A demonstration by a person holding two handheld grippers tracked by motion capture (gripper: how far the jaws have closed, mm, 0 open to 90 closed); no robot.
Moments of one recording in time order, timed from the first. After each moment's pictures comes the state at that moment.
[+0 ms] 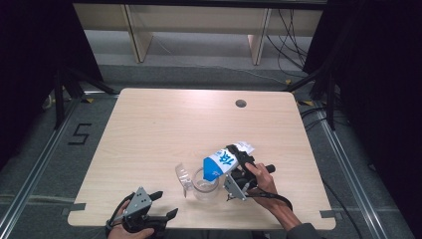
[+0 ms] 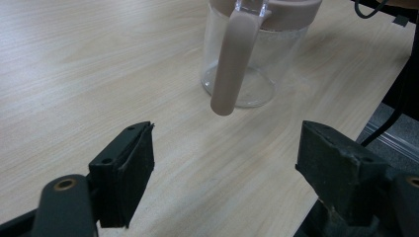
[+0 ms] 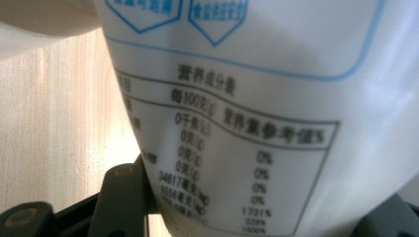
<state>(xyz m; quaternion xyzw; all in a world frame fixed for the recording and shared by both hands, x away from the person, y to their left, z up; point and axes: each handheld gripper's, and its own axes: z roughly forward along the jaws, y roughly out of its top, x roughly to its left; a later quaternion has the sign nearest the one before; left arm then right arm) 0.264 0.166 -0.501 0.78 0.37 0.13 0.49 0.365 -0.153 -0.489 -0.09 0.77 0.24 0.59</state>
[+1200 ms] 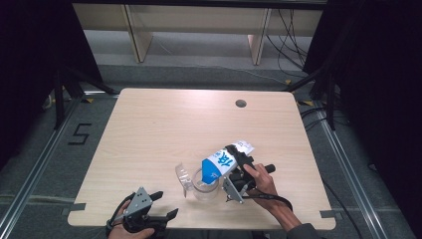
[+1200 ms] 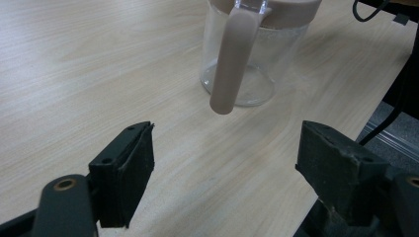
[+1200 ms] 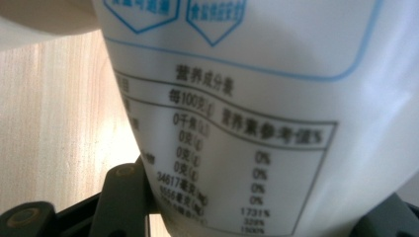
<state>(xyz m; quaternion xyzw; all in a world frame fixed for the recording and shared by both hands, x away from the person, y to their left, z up) 0.264 0.166 -0.501 0.78 0.36 0.14 0.49 0.361 -0.149 -0.488 -0.11 0.75 0.21 0.61</state>
